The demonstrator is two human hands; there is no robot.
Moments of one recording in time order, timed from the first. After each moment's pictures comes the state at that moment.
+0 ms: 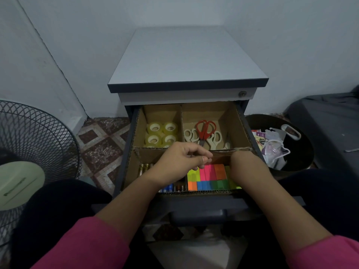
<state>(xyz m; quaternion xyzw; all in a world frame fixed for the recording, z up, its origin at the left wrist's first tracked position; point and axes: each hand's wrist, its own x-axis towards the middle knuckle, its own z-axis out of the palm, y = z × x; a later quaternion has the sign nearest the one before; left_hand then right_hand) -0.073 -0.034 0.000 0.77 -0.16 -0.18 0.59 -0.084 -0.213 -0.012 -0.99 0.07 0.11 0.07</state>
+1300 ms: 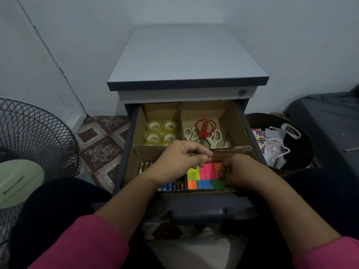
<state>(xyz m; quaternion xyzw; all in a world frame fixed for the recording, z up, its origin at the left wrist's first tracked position) -0.073 -0.033 0.000 0.77 -0.15 -0.18 0.59 -0.084 -0.215 0.003 -0.95 -0.01 0.27 0.14</state>
